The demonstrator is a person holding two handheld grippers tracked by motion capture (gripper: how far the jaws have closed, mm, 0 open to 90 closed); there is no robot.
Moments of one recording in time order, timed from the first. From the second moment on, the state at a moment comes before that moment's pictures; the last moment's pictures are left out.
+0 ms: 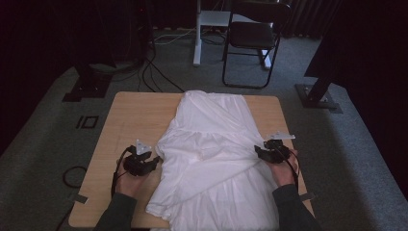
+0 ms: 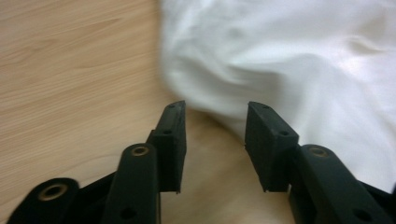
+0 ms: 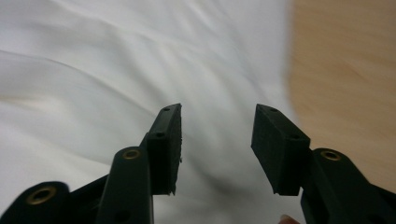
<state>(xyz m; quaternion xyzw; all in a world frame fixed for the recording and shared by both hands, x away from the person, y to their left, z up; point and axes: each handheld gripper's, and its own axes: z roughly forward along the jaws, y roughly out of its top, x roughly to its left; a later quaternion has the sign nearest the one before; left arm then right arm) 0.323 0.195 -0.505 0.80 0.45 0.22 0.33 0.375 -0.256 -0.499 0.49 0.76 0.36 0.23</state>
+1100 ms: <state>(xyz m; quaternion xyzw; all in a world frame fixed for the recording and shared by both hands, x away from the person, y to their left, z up) 0.274 0.153 -0.545 0.86 0.39 0.16 0.30 0.263 -0.327 -0.542 0.45 0.81 0.36 0.14</state>
